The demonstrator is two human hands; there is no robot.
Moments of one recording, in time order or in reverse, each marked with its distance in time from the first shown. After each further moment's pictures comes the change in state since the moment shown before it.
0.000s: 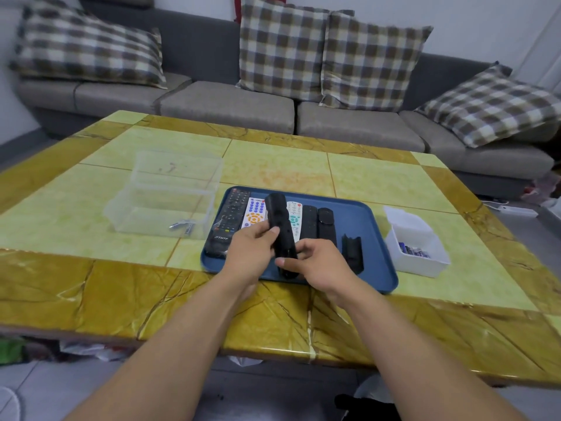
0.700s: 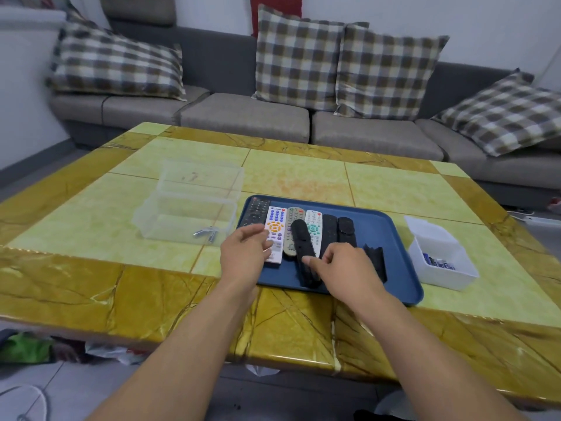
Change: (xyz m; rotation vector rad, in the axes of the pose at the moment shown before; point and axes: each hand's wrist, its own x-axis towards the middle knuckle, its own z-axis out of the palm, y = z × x) left_hand 0.002 0.011 -0.032 -0.130 0.301 -0.006; right_hand -0.001 -0.013 0.001 -0.608 0.264 -0.011
